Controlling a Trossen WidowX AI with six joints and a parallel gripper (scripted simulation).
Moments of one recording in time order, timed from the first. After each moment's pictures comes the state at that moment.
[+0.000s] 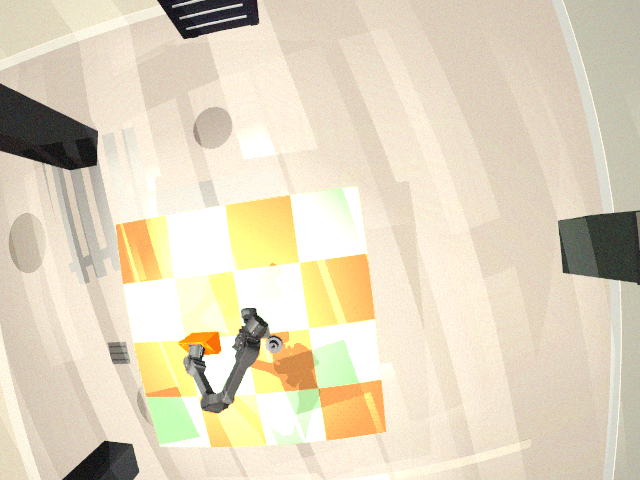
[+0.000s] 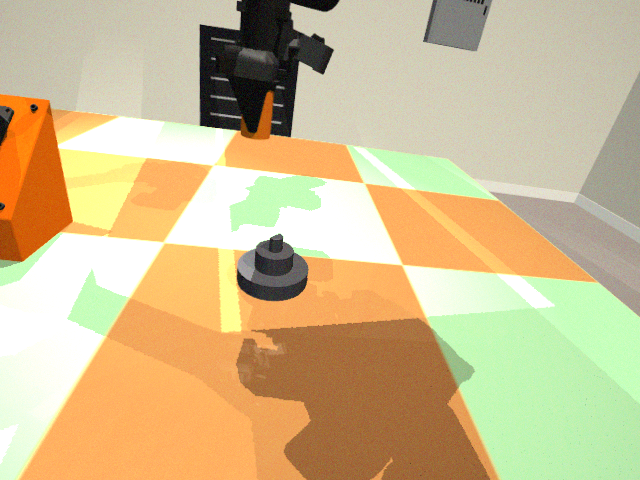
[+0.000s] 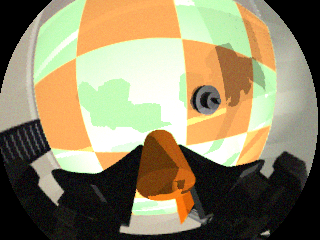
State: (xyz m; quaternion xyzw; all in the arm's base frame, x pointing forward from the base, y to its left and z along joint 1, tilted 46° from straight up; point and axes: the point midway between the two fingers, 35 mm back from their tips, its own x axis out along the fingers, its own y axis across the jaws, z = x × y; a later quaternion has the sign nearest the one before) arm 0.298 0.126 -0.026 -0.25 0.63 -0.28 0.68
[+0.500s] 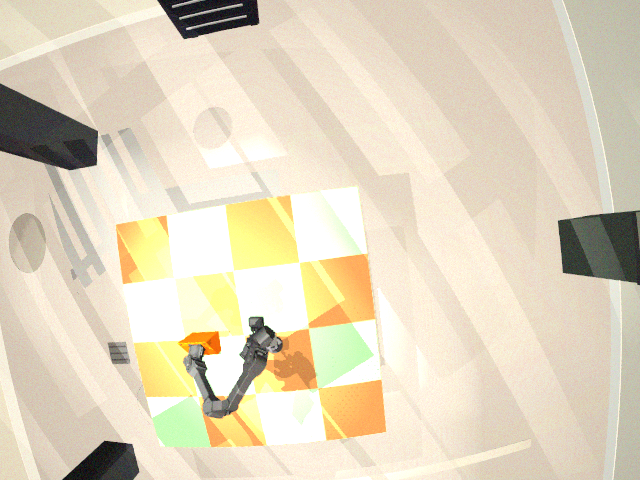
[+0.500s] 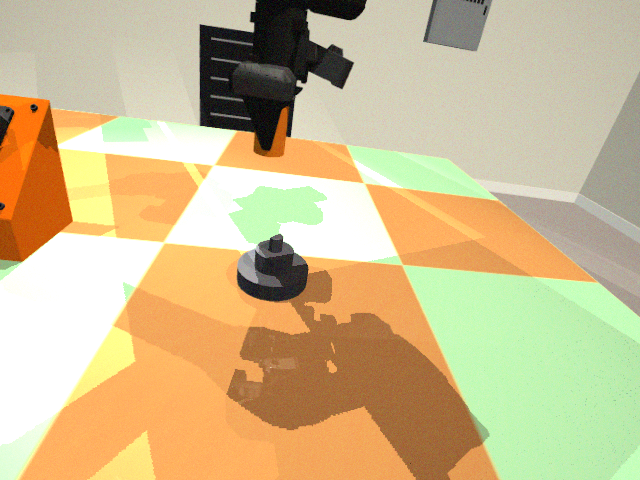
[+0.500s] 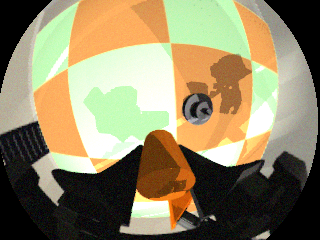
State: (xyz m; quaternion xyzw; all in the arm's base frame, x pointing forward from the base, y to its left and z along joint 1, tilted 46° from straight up) arm 0.323 0.093 -0.006 -0.25 0.63 -0.28 0.68
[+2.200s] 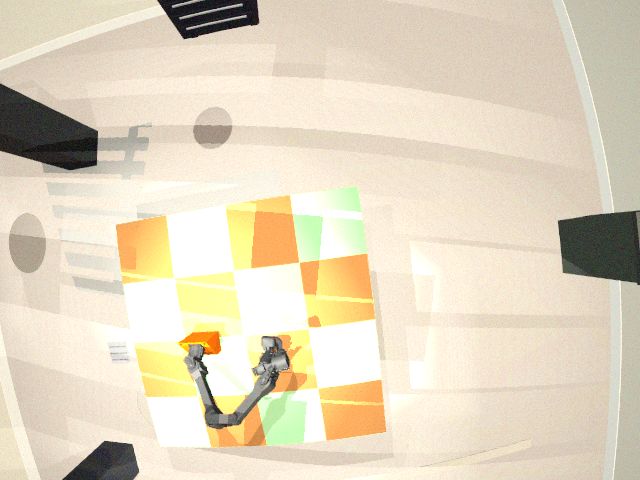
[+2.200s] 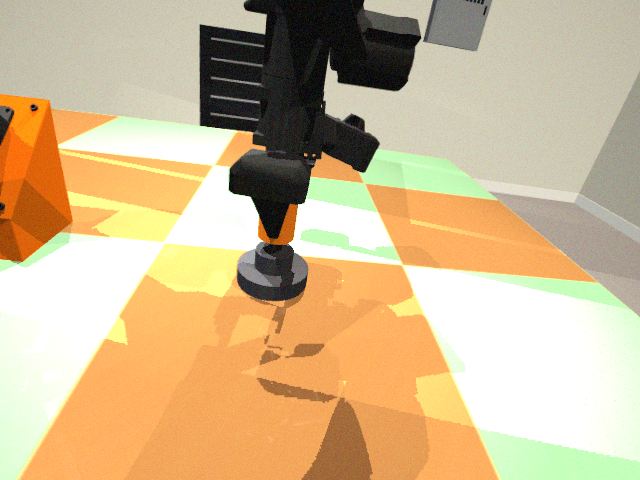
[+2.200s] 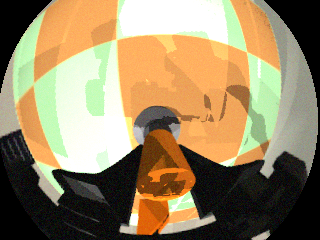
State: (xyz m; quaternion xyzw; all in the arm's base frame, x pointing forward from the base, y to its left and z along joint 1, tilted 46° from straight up) arm 0.353 -0.028 0.032 -0.25 0.62 -0.29 0.68
